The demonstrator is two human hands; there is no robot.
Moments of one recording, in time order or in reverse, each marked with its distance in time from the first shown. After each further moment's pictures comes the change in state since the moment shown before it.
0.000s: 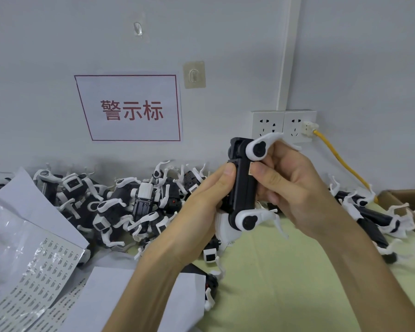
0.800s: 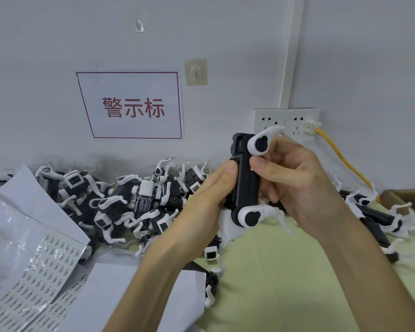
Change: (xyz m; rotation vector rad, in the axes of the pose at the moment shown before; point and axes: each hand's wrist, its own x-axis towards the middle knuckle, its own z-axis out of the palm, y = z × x) left_hand 0.000 -0.004 0.001 0.043 0.005 0.011; right_hand 0.002 -0.008 0.003 0.050 0.110 0.102
